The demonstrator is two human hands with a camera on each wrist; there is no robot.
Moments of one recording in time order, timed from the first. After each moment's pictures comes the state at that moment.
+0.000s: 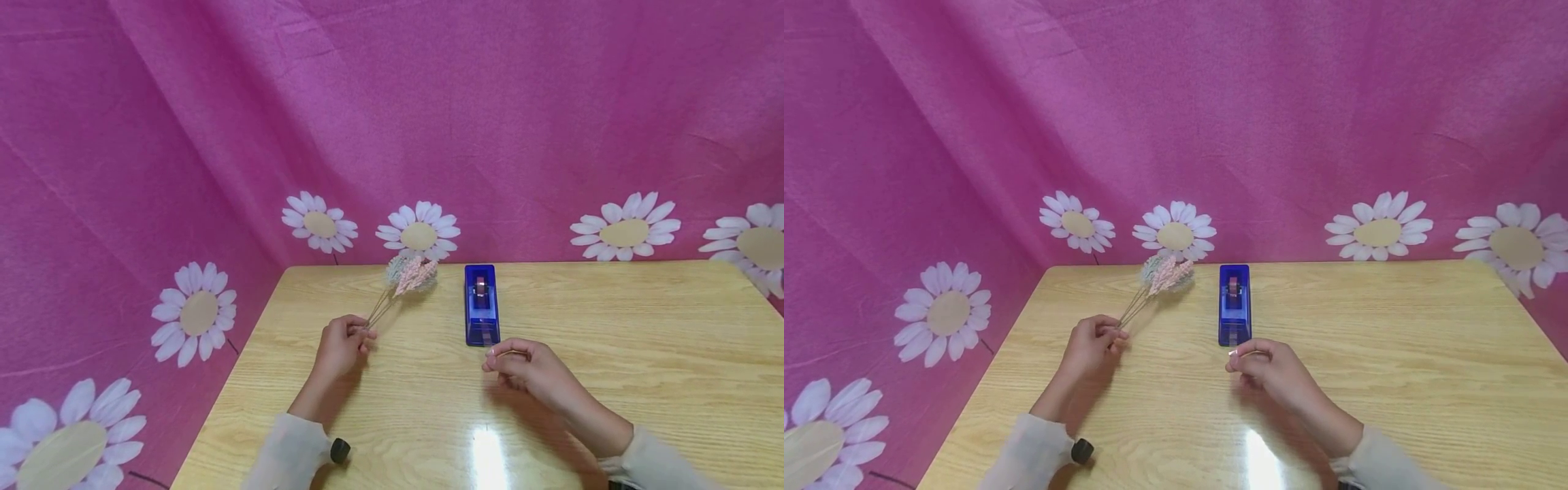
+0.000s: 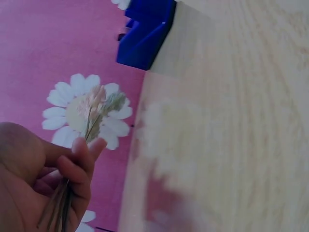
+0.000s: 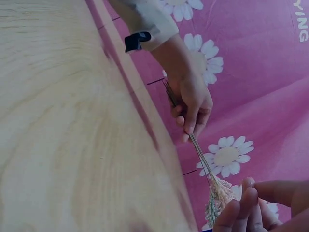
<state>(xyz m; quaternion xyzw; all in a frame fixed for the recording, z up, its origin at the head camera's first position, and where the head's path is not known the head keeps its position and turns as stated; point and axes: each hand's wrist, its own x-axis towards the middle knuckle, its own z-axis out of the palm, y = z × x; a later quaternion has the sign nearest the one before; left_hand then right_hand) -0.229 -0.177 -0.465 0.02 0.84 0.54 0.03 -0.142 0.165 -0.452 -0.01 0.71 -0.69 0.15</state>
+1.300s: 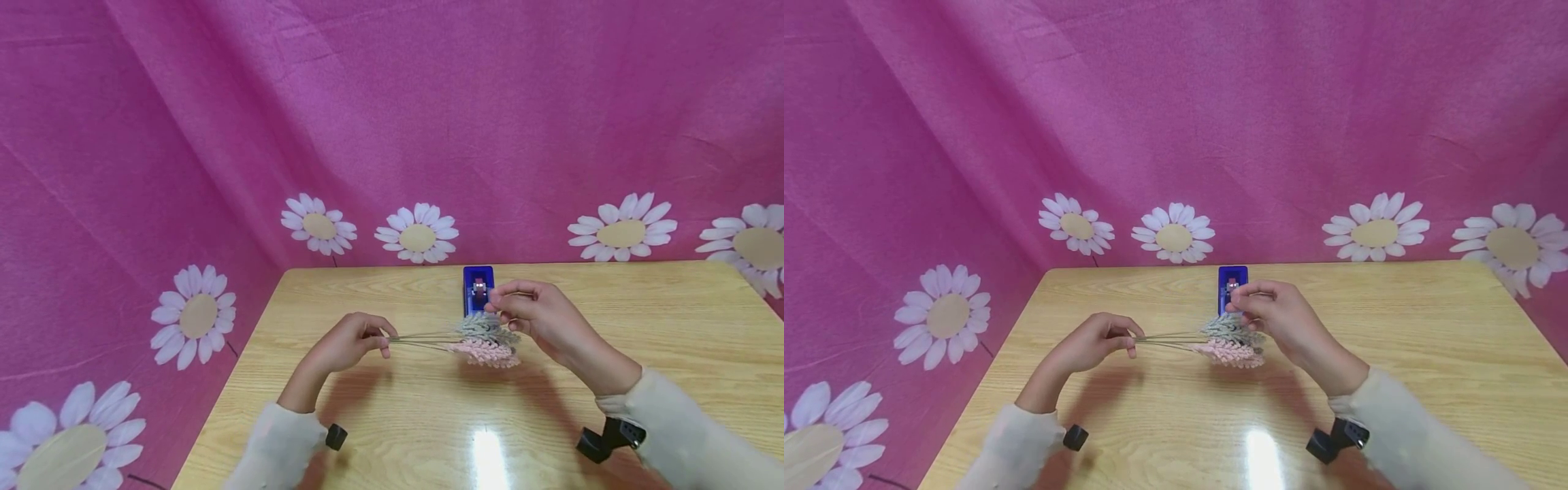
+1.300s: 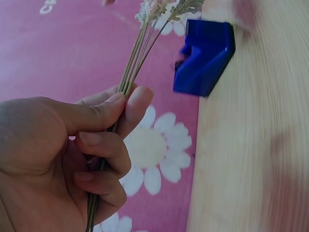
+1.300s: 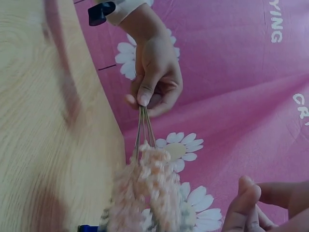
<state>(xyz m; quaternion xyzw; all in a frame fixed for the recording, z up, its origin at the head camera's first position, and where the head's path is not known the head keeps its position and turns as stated) -0.219 -0.167 -0.401 0.28 0.85 0.41 0.17 -0.178 0.177 -0.378 -0.04 0.68 -0.73 0.11</state>
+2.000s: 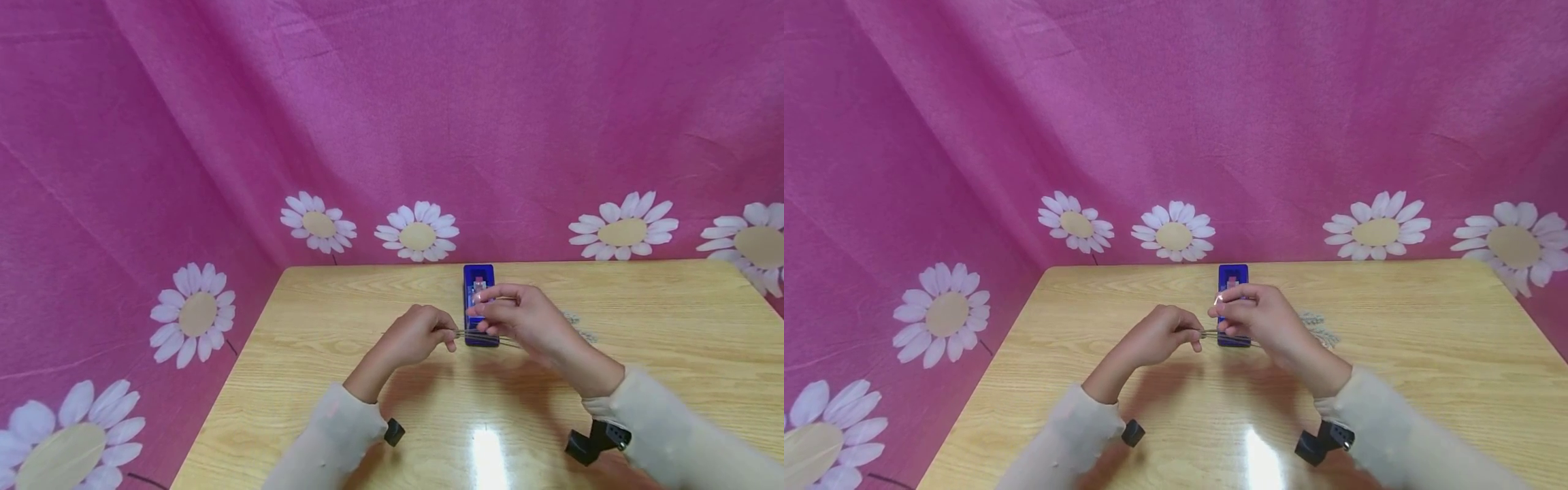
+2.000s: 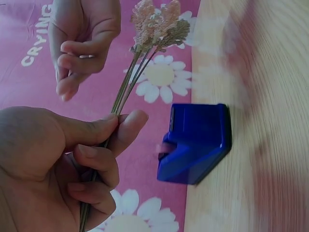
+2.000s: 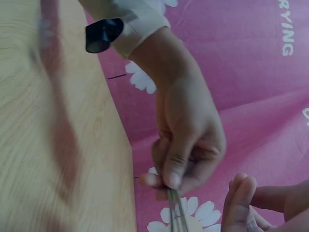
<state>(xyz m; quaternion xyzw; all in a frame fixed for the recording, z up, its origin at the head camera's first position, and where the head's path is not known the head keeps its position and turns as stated) -0.220 -0.063 -0.404 0.29 0.89 0.31 0.15 -0.178 0.155 -0.378 -0.04 0.67 -0.73 0.14</state>
